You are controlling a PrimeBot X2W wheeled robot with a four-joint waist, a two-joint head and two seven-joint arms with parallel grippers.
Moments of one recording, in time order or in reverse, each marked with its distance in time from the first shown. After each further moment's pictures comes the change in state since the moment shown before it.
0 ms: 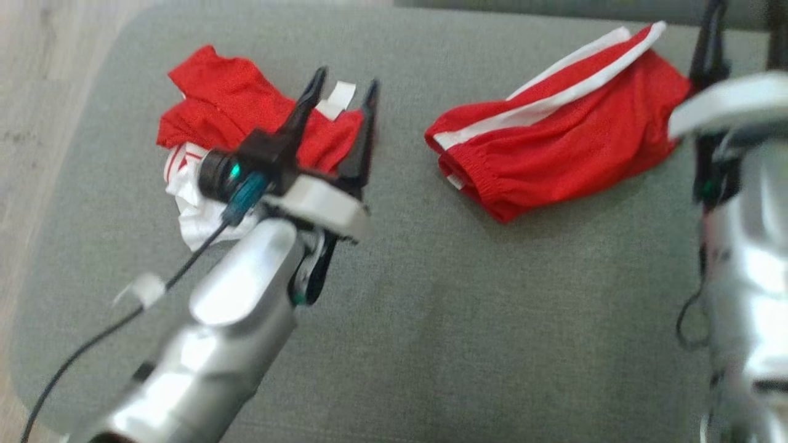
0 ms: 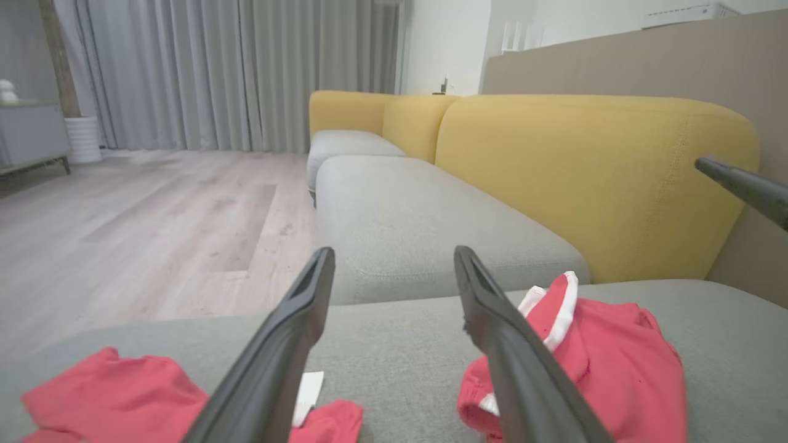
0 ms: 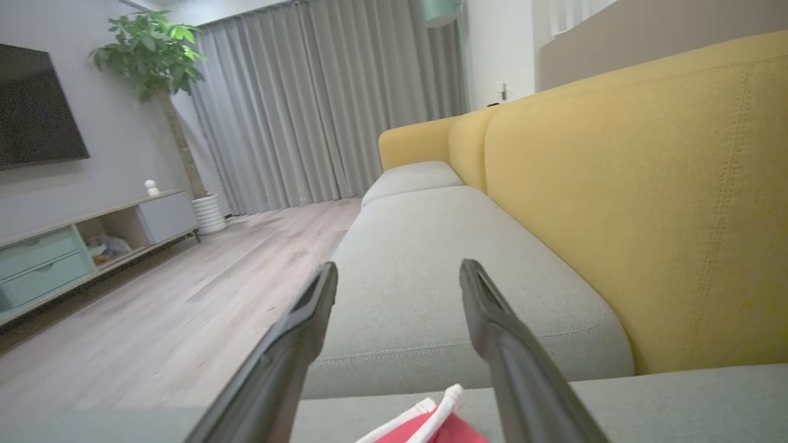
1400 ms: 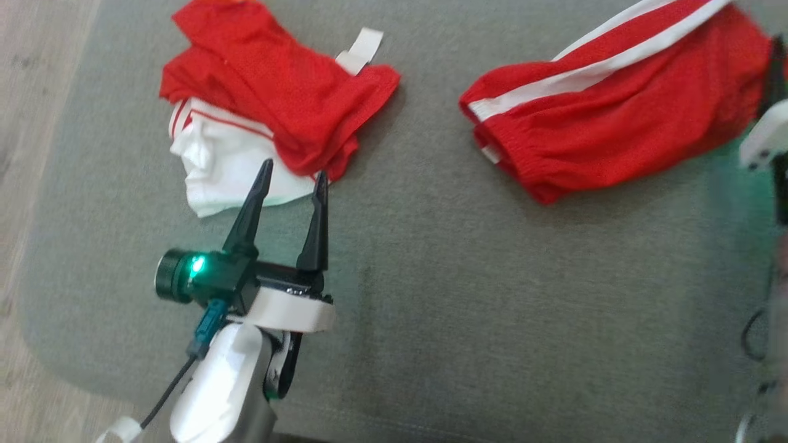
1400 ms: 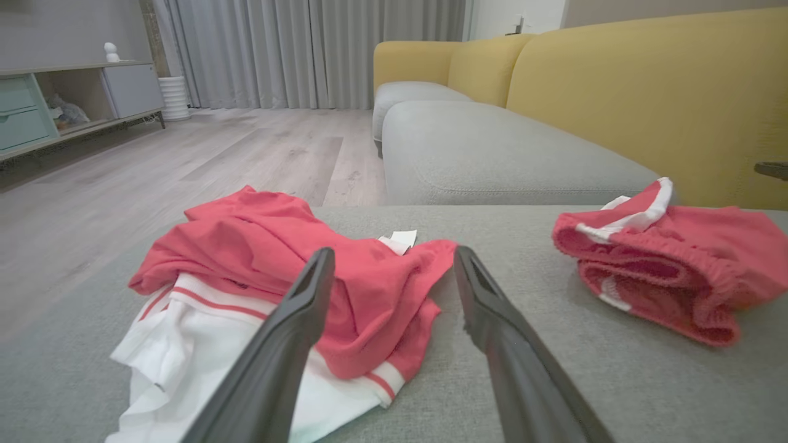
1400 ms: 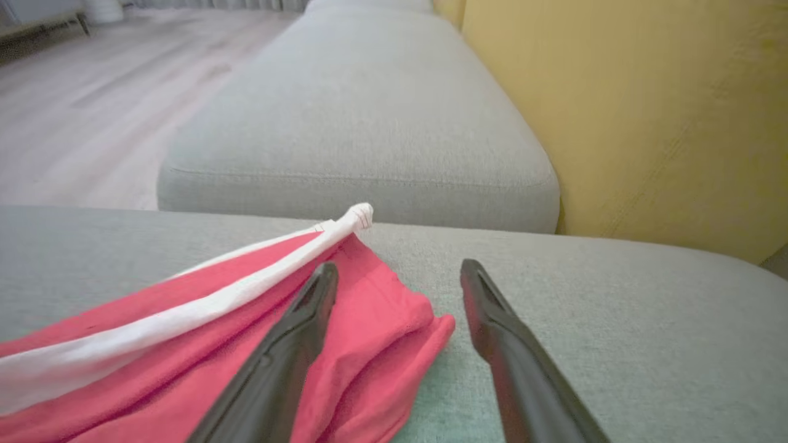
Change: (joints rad) left arm 0.473 -0.049 0.428 -0.331 0.466 -0.077 0.000; right arm 0.155 -0.072 -0.114 -0.252 -0.205 0.000 0.384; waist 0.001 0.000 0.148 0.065
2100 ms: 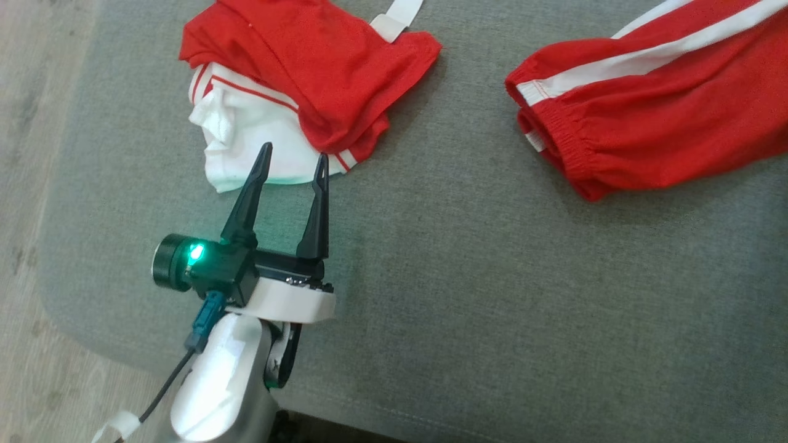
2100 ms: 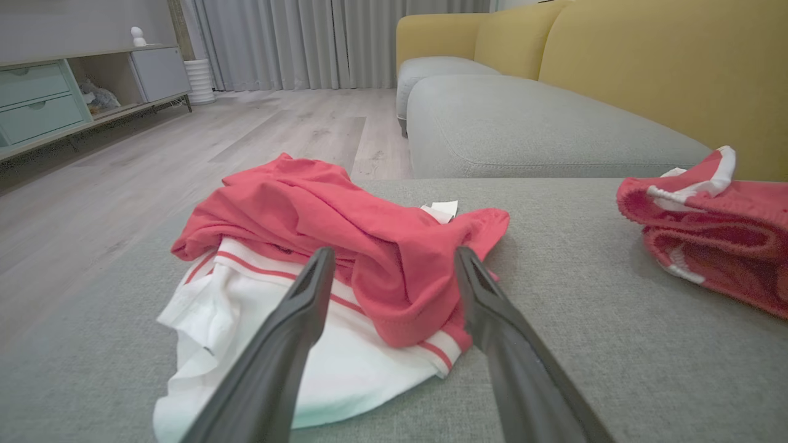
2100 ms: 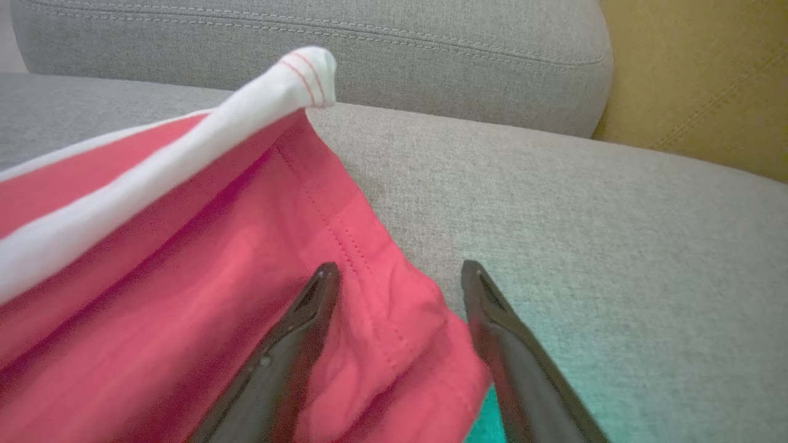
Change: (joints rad) left arm -0.019 -0.018 0.032 -0.013 0.036 -0.021 0.000; right arm -0.272 -0.121 -0.146 0.393 -0.245 0.000 0.110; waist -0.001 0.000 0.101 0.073
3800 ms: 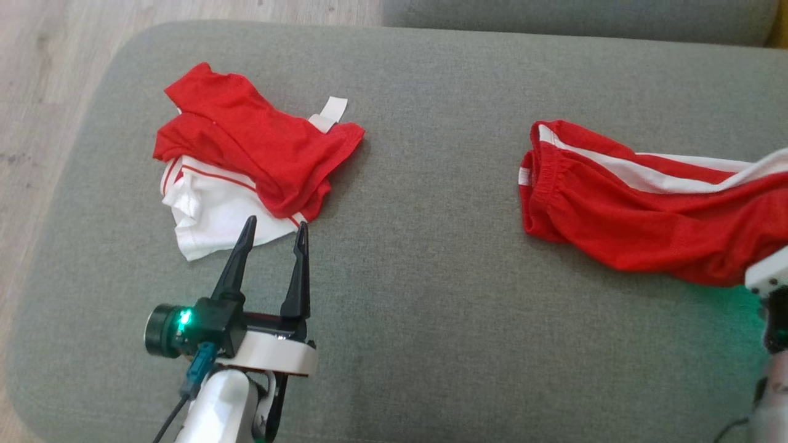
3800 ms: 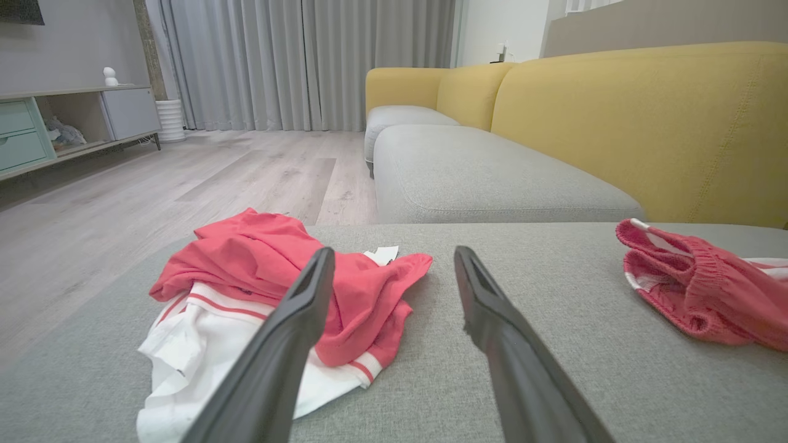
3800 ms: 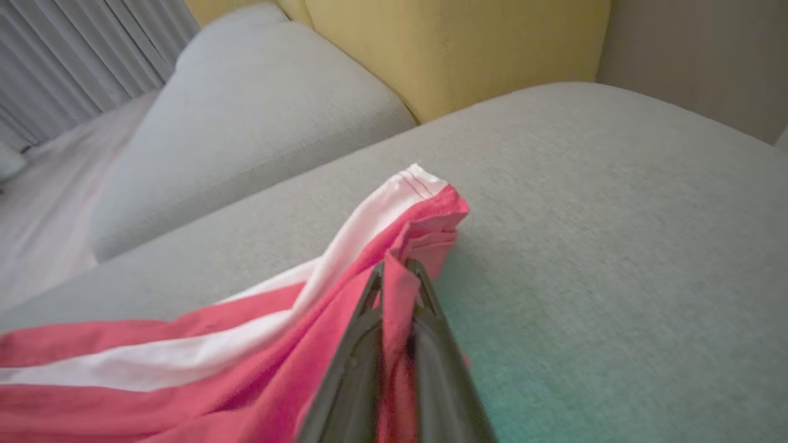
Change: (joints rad) left arm 0.149 0.001 0.064 0.045 0.023 -0.013 0.000; right arm 0.562 0.200 -0.096 -0.370 0.483 0.000 -0.142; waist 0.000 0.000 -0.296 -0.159
